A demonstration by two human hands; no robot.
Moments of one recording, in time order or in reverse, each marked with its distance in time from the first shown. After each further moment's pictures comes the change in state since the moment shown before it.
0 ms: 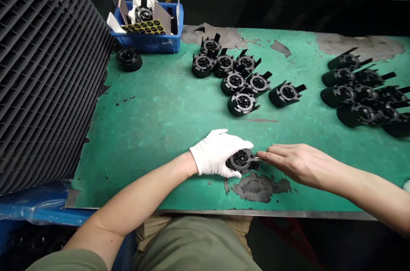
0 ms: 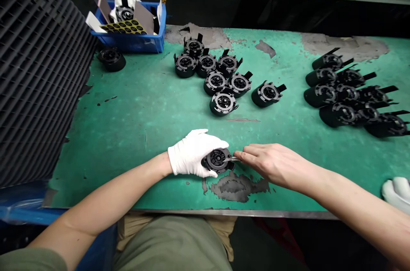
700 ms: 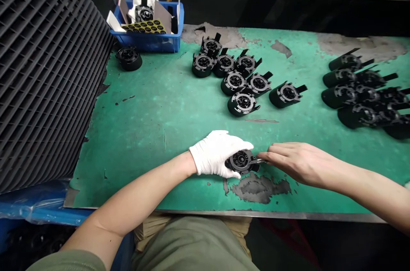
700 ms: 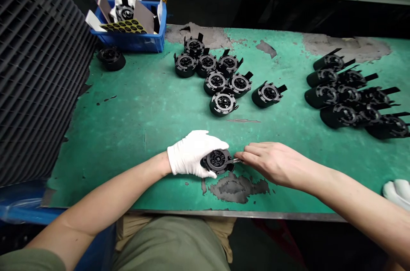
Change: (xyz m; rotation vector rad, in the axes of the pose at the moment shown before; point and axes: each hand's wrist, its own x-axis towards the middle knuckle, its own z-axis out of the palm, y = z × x) left_hand 0.004 -0.001 -0.003 -0.011 -0.007 0.033; right_hand 0.002 0.005 -0.004 0.019 -0.026 -0.008
